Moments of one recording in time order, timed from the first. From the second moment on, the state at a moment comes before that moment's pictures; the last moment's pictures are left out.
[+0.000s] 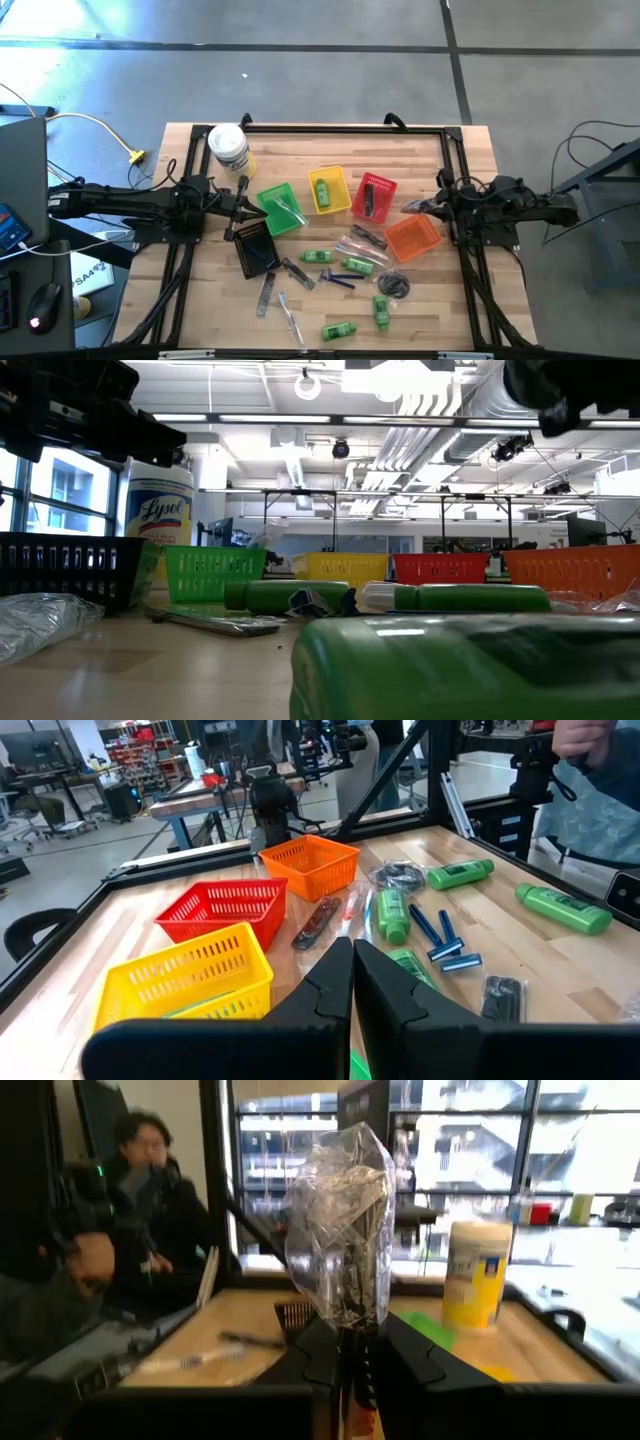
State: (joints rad) left arm 0.10 0.57 0.15 0.37 0.27 0.18; right arm 0.06 0.01 0.24 -0.14 -0.06 0.00
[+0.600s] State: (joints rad) left arm 0.10 0.57 0.15 0.36 0.26 0.18; right arm 0.06 0.01 0.13 -0.09 -0.06 0.03
